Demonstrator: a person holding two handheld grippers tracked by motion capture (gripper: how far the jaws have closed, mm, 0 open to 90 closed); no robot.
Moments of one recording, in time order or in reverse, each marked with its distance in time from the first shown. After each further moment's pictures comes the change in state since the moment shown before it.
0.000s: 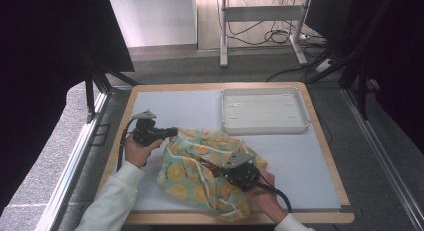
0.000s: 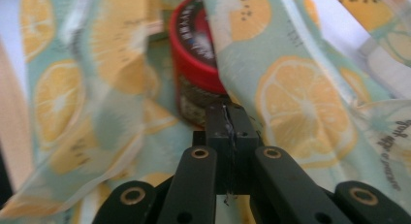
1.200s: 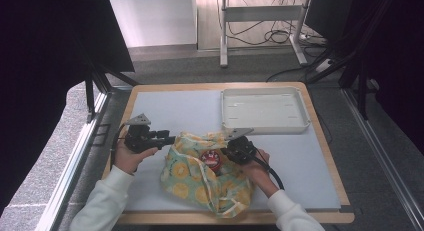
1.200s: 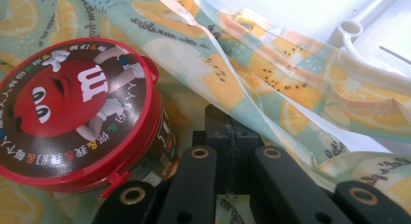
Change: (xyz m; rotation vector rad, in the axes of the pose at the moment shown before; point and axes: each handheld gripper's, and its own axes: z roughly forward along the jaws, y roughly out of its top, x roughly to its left) left arm -0.030 -0.001 -0.033 0.038 -0.012 0.118; right arm -0.059 0.019 0.044 0.001 0.008 0.138
